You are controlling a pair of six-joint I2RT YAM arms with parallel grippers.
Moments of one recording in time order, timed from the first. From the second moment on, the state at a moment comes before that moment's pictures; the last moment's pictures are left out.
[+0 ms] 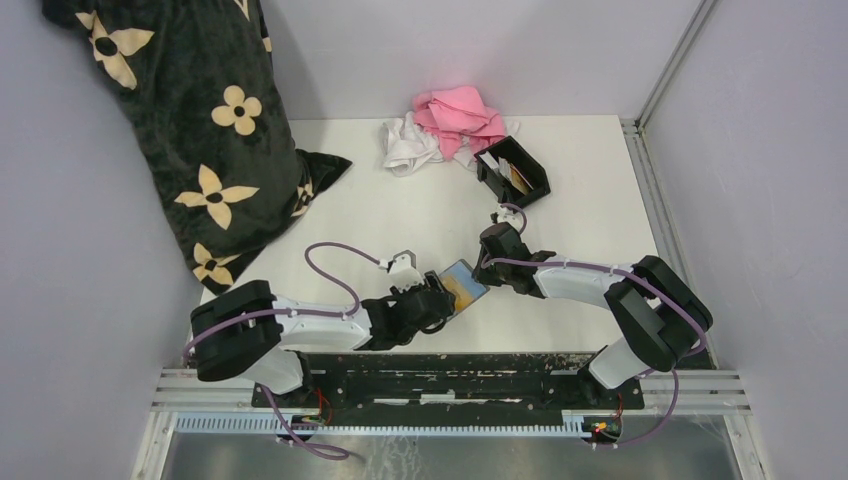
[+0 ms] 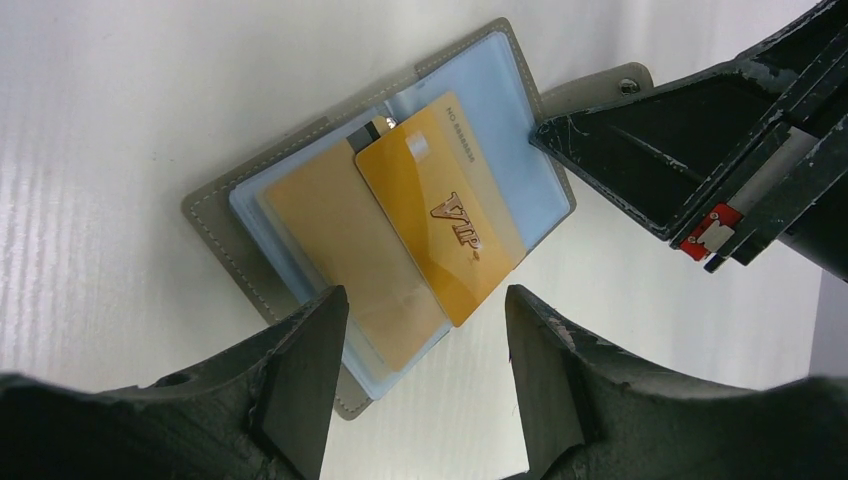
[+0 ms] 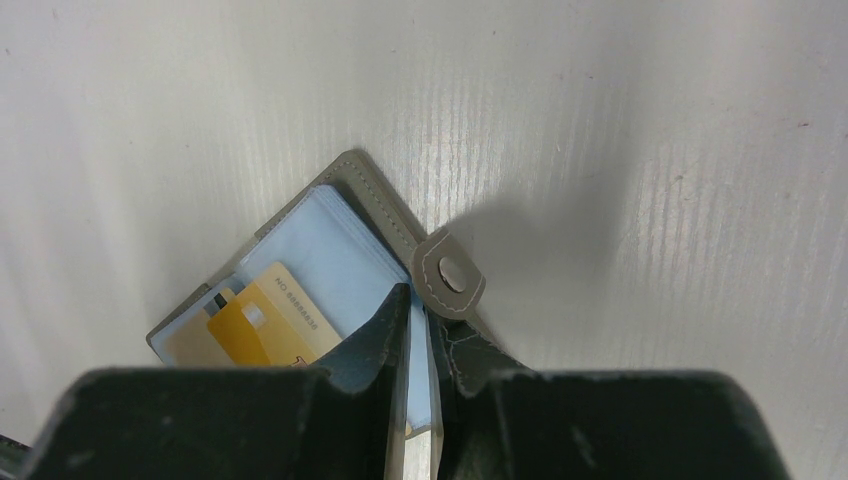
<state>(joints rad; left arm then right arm) -1.21 1.45 0.59 0.05 -0.64 -1.29 0.68 1.54 0.68 -0.02 0.13 0.75</state>
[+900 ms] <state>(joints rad) -1.16 1.55 0.61 0.22 -0.56 -1.29 0.68 1.54 0.67 0.00 0.13 0.75</state>
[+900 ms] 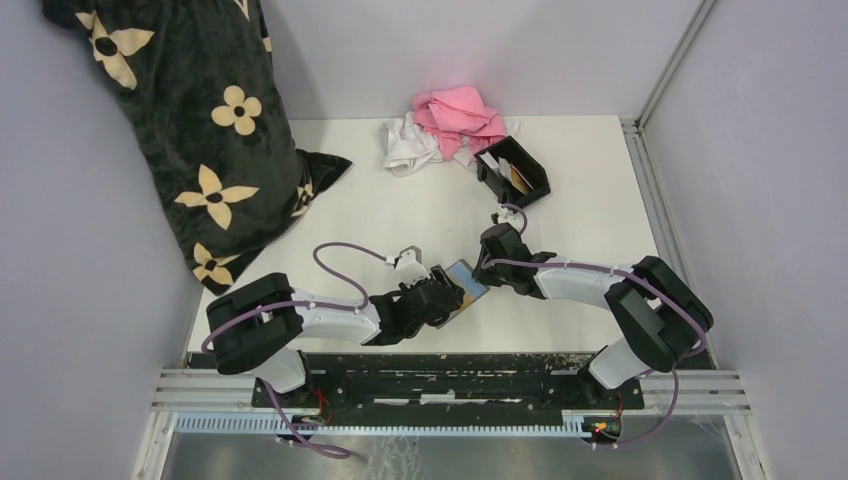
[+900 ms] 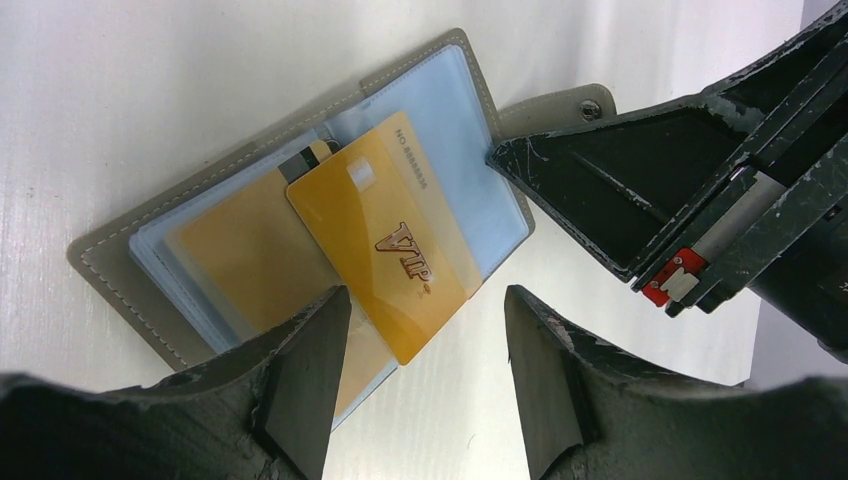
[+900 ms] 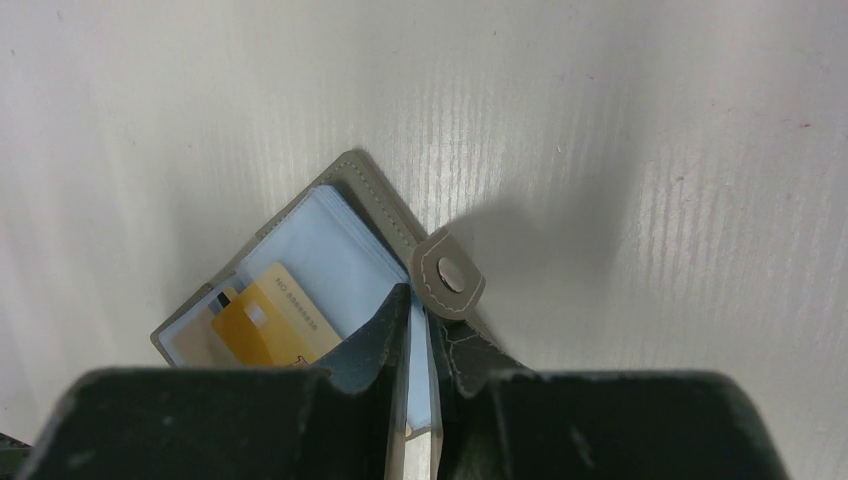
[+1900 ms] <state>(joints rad) -1.16 1.60 0.65 0.24 -0.55 -1.29 0.68 1.56 0.67 0.04 0.13 0.76</state>
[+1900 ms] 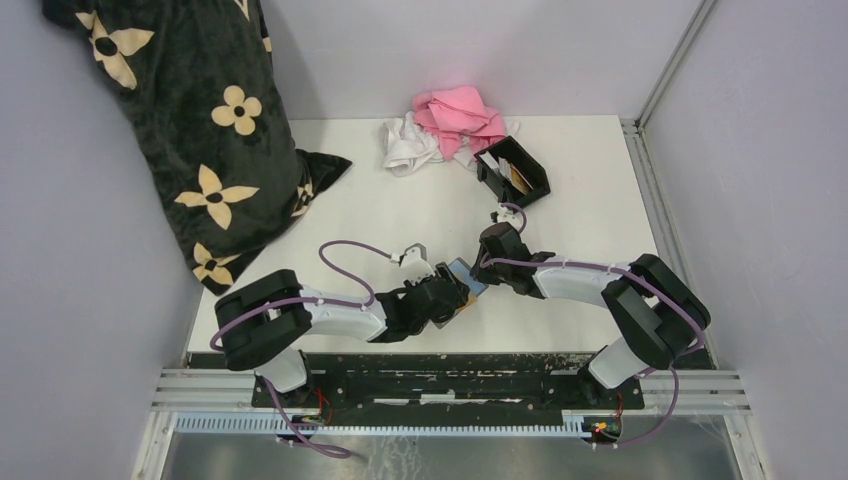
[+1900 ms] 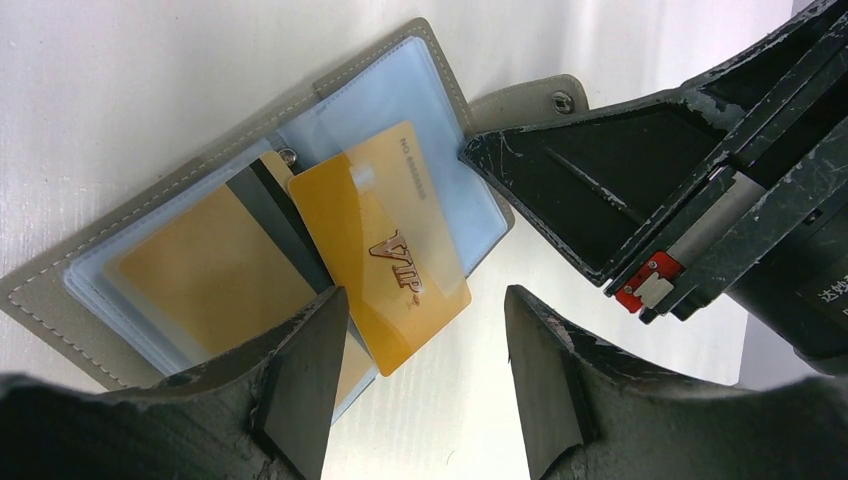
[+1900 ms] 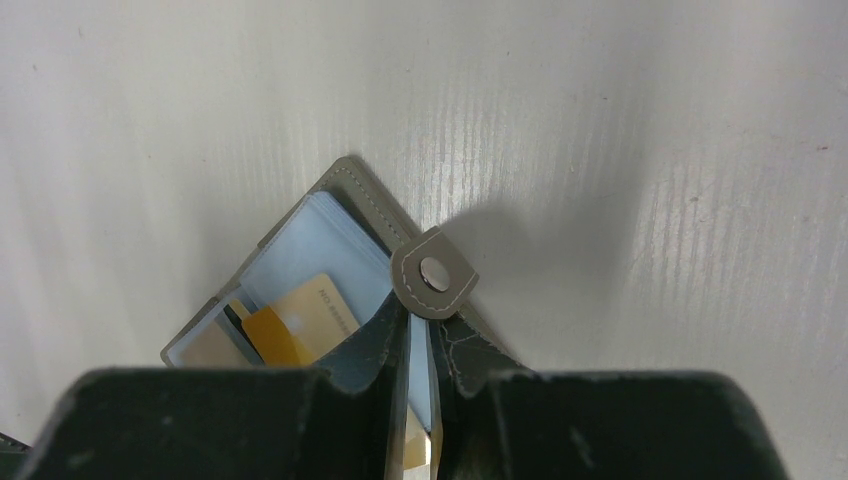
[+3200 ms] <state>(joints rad) -1.16 1.44 0.52 0.15 -0.63 -1.29 0.76 1.39 0.67 -0.23 0.21 0.69</state>
